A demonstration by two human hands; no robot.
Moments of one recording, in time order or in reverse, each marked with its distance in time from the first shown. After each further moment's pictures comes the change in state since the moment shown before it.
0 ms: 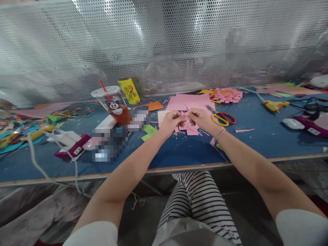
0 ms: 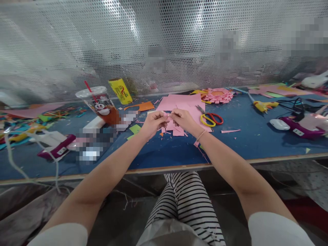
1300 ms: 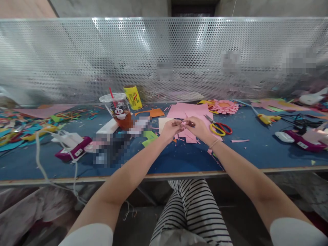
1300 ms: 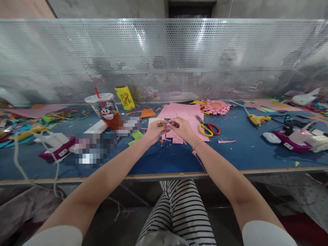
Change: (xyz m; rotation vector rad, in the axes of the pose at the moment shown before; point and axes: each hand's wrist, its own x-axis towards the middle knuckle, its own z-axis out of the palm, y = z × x) left_hand 0.013 -0.024 -0.007 -0.195 0.142 -0.097; right_hand 0.008 0.014 0.009 -0.253 0.159 -0.196
